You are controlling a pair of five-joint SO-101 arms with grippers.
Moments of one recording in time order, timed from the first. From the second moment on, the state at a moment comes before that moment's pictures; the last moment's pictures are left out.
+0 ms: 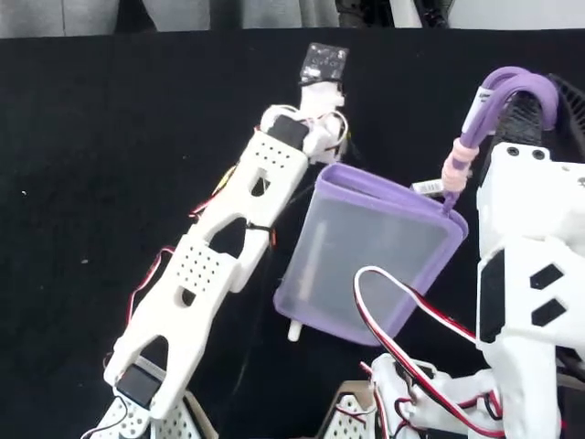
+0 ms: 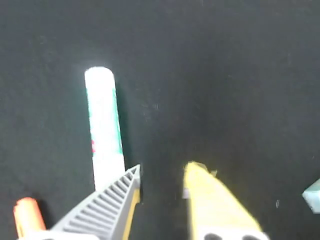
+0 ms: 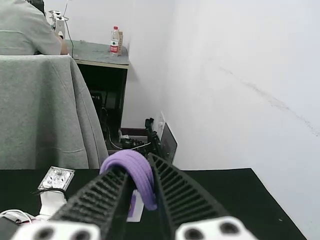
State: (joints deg) left arm 25.1 63.1 -72.6 65.3 11.5; right arm 13.8 -27.0 -57.2 97.2 9.0
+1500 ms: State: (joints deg) left arm 23.6 57.0 -92.6 88.3 11.5; right arm 13.8 -27.1 -57.2 98.0 9.0
